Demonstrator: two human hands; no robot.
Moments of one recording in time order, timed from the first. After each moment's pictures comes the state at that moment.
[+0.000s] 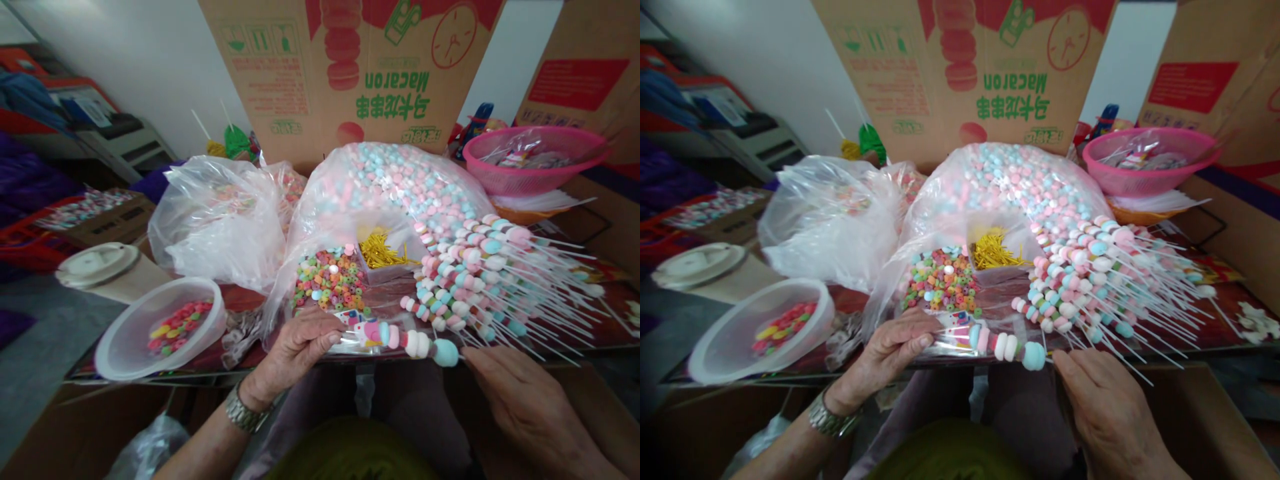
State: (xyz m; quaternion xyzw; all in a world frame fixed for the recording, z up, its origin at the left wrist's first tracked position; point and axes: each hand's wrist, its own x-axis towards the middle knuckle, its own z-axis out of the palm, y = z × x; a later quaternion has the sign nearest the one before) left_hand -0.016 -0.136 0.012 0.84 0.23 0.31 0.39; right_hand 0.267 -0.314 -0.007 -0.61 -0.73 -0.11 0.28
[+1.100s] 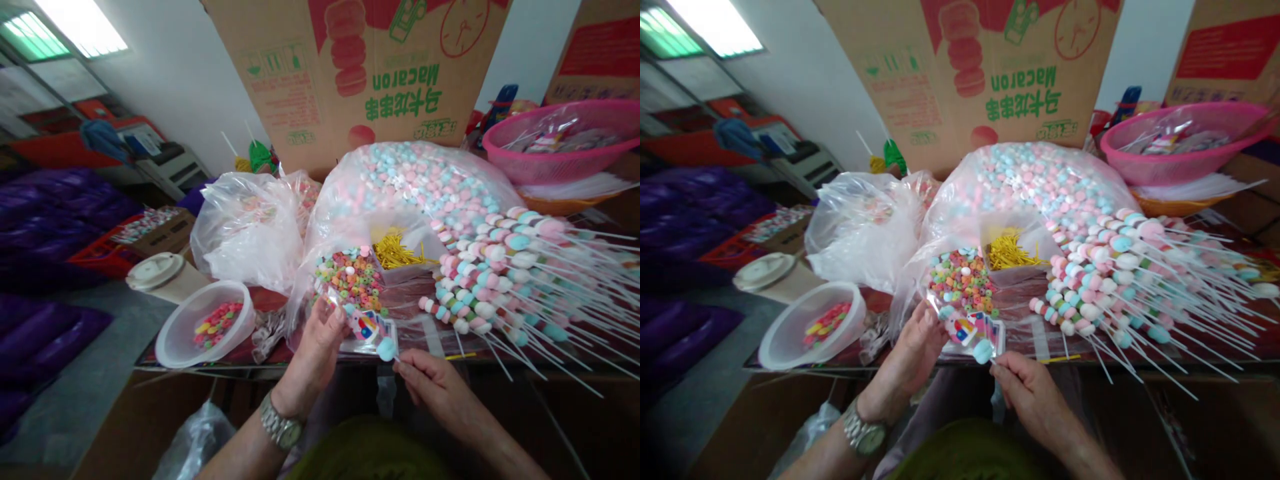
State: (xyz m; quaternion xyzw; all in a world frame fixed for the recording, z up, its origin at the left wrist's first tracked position) left_hand 0.016 -0.155 0.018 0.36 0.39 0.46 0.71; right_hand 0.178 -0.263 -0.034 -0.56 -0.48 0.53 0.42
